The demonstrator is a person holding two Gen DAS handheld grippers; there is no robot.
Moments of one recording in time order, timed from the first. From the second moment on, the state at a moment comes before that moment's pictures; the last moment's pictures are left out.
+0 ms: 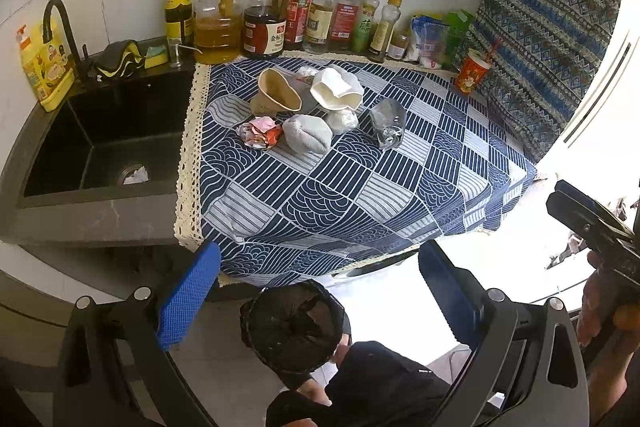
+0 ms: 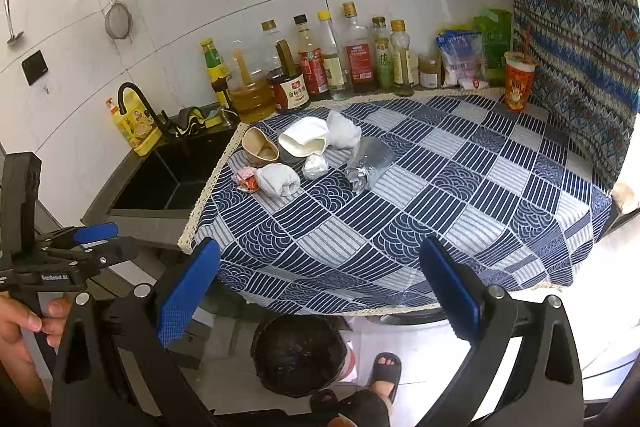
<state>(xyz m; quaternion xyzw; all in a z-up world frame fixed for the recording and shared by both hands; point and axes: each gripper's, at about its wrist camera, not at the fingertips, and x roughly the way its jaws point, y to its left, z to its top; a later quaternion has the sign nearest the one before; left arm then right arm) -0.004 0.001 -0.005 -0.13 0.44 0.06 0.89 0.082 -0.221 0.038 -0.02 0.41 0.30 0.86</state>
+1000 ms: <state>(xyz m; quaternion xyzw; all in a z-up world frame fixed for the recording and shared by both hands) -0.029 0.012 0.001 -0.15 0.42 0.06 0.89 0.058 -0.214 0.052 -0.02 0.40 0.31 0.87</state>
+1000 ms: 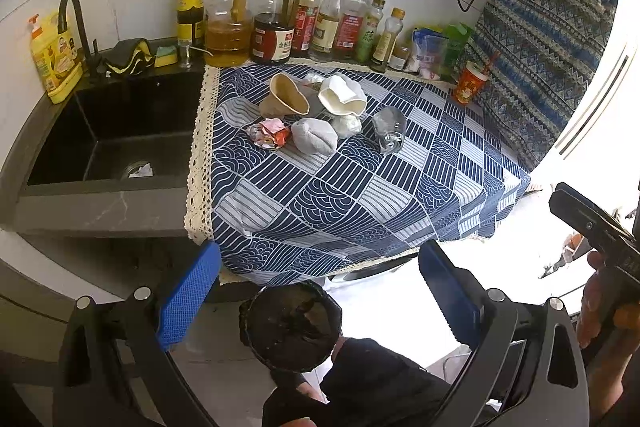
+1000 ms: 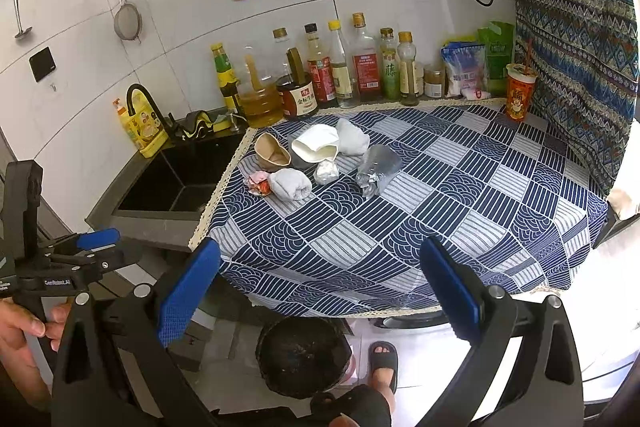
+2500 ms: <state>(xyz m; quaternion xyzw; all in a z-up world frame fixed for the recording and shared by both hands) 0.108 0.041 -0.046 -0.23 0.48 0.04 0.85 0.207 -0.189 -0.017 -0.03 0.48 0.31 0.82</state>
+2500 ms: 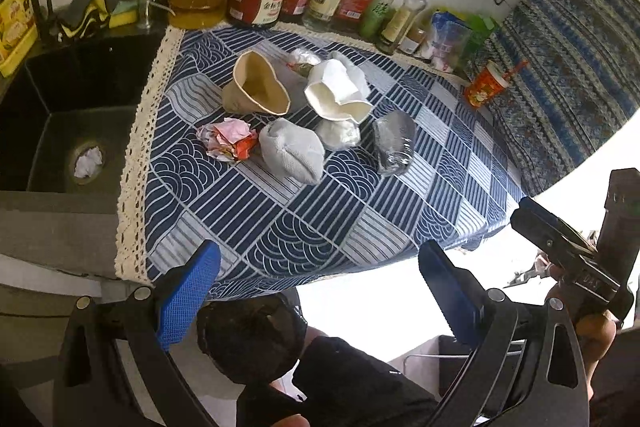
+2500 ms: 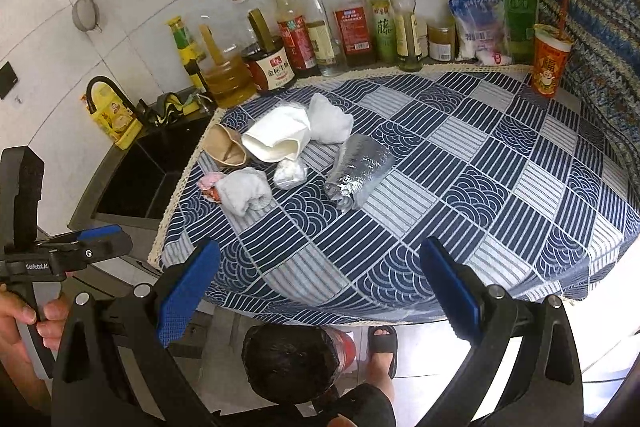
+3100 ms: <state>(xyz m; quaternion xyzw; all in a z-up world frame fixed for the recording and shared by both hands) 0.190 0.075 -0.103 -0.32 0.50 0.06 0.80 0.299 -0.163 -0.077 -0.01 0.54 0.34 0.77</state>
